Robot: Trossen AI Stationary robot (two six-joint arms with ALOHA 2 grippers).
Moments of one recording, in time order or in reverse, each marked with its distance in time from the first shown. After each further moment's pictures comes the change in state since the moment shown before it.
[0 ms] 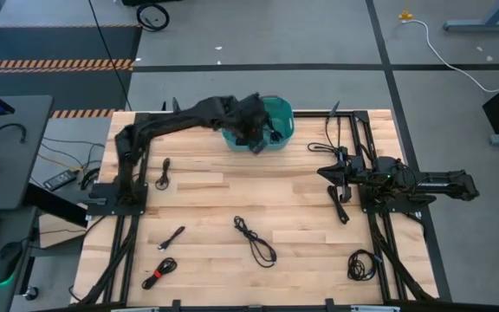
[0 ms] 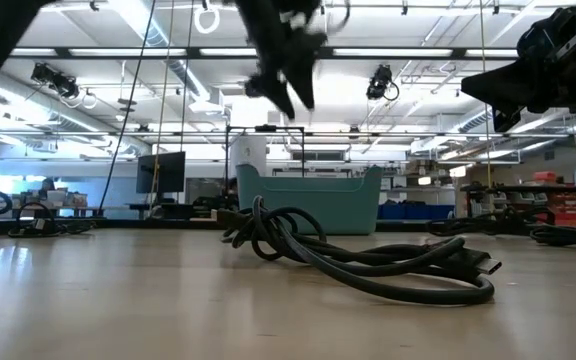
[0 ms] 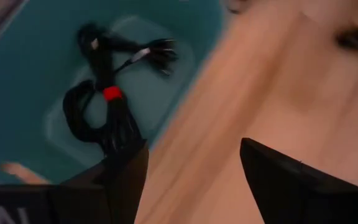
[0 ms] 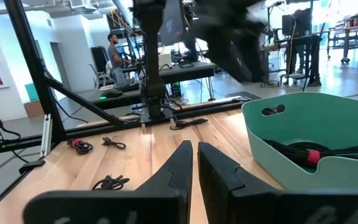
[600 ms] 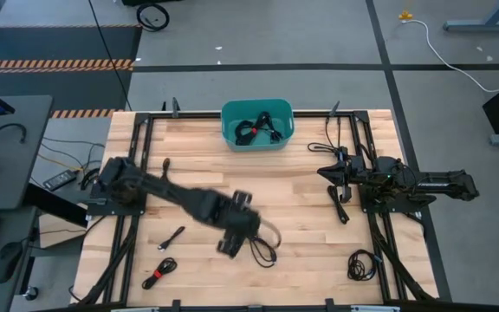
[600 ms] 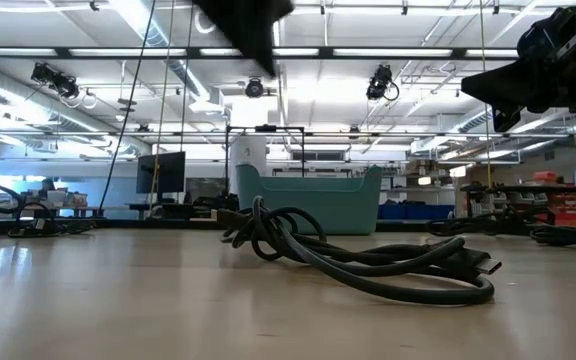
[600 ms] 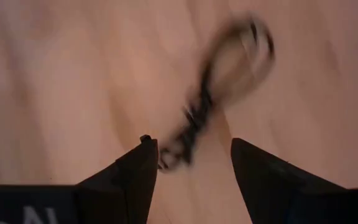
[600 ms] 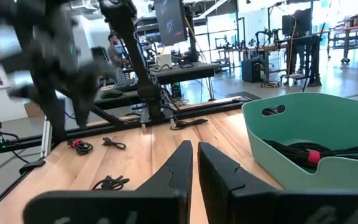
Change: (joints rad) left arm -0.645 -0.051 -0.246 0.033 -0.038 0.267; right arm 0.000 0.000 0.000 0.002 0.000 0.000
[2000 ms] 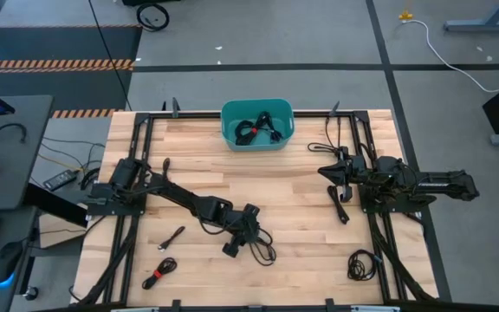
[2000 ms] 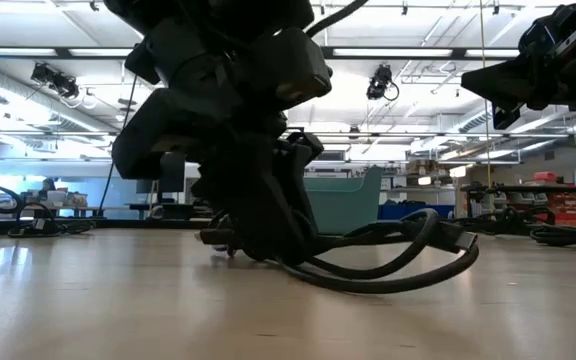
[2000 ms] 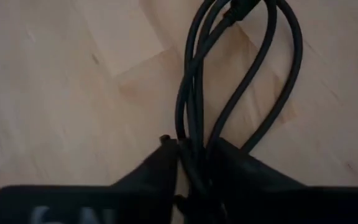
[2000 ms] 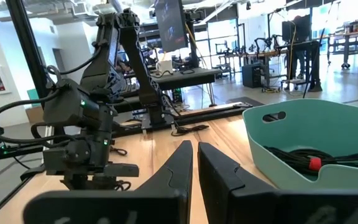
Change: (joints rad) left arm 0.091 0.098 -0.539 0.900 0.201 0.201; right arm 0.000 0.000 0.000 0.025 0.000 0.000
